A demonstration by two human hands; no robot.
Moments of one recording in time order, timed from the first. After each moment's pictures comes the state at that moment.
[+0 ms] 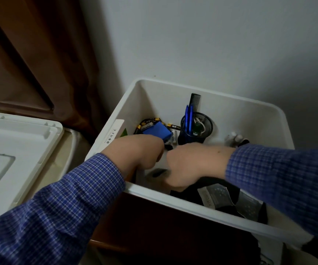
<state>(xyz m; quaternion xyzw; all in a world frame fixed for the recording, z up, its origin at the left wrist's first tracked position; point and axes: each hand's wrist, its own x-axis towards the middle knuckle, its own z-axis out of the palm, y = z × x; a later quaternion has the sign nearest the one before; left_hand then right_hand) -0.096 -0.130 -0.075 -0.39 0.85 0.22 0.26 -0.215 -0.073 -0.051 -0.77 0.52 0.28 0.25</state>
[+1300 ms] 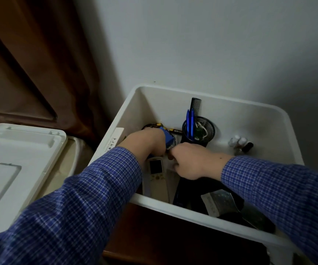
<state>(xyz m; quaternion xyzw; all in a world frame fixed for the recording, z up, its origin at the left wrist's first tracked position) -0.127 -0.164 -0.080 -0.51 0.80 0.21 0.25 -0.244 -0.094 -0.101 -0.76 0.60 0.12 0.23</state>
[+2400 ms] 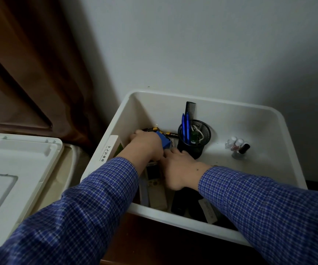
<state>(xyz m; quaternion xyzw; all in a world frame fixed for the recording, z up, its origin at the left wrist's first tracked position) -0.136 -0.161 -0.083 -0.57 0.77 0.12 0.26 -0.222 -0.093 -0.123 -0.76 0.59 0.20 0.18</state>
